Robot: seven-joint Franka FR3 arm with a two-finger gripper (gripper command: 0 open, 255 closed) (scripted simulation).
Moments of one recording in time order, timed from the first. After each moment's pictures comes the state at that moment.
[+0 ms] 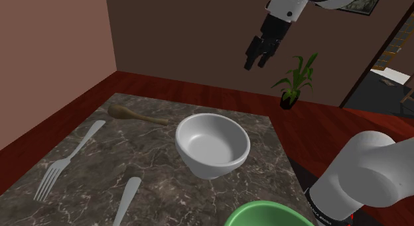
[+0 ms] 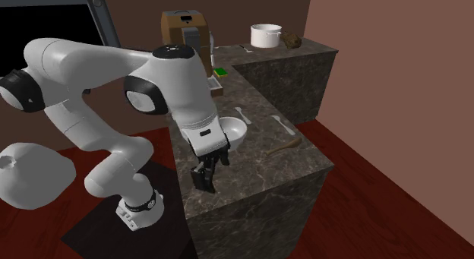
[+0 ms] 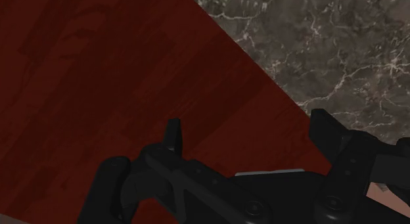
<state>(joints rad) 0.05 -0.65 -0.01 -2.29 0.05 1.81 -0.04</state>
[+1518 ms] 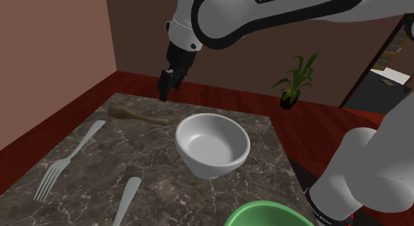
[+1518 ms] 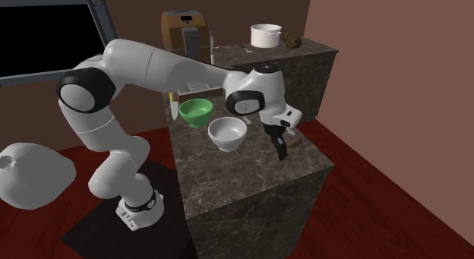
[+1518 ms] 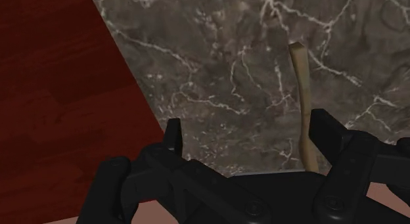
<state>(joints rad) 0.28 -0.12 0.25 -2.07 0.06 2.19 -0.09</state>
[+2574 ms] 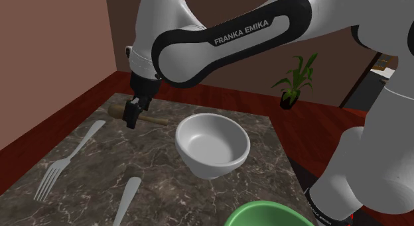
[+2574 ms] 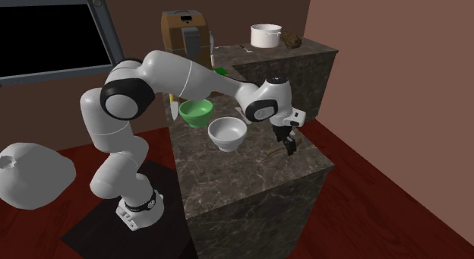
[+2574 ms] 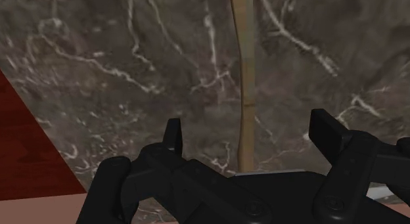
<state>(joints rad) 0.35 0.13 0.32 -1.96 -0.05 2.33 -0.07</state>
